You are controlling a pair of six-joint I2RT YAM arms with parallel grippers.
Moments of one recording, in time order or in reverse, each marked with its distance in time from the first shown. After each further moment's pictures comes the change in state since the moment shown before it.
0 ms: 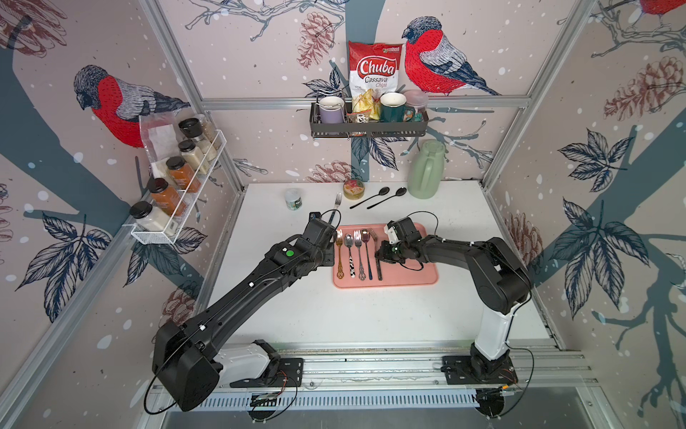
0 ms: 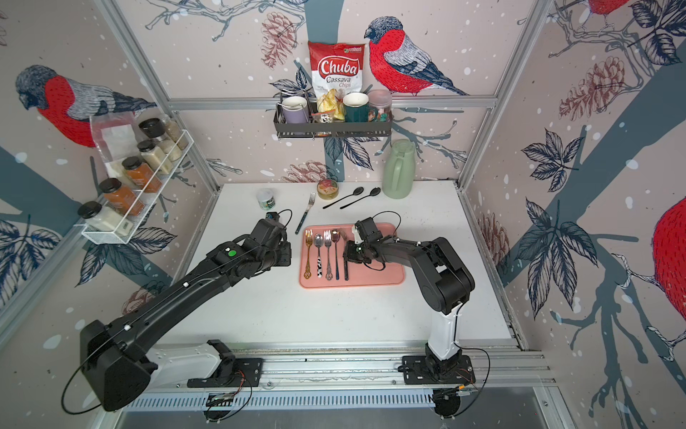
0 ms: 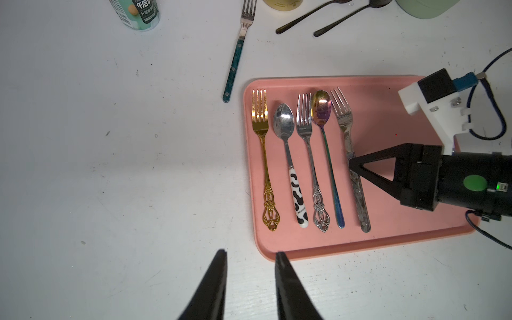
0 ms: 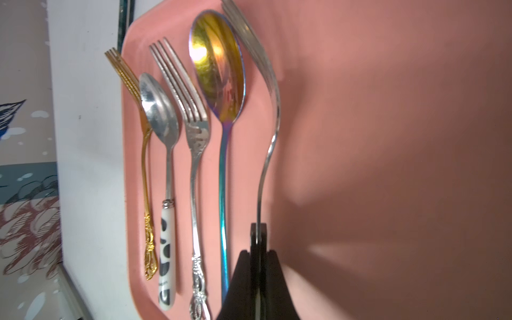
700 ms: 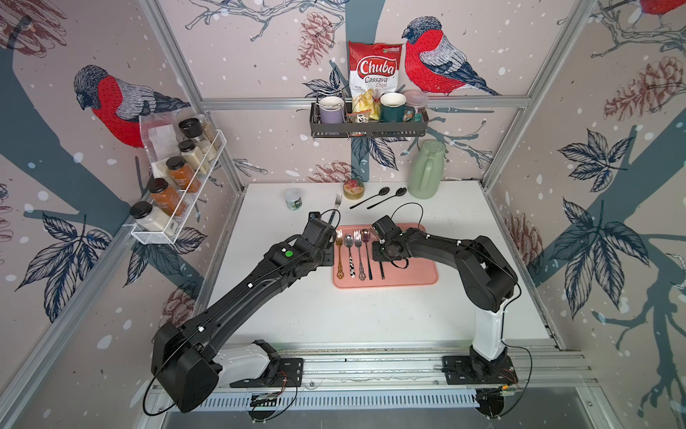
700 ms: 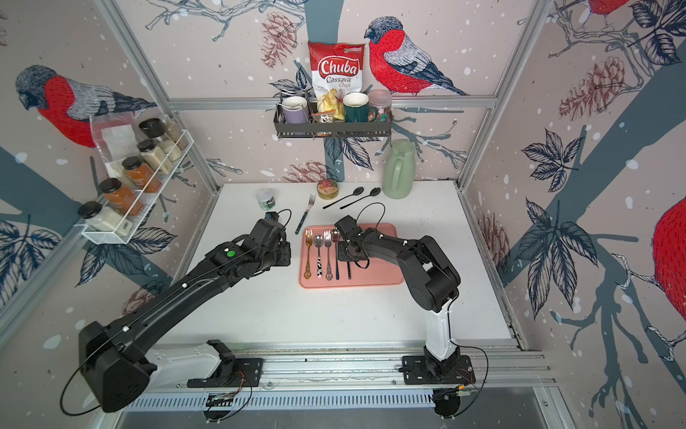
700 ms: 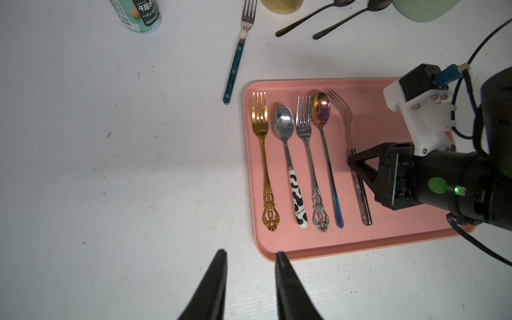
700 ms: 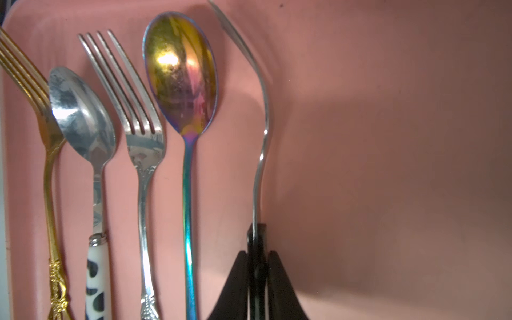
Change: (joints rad) left arm 0.000 -0.006 0.000 0.000 -0.002 0.000; right arm 0.127 0.066 0.226 -0.341 0.430 -0.058
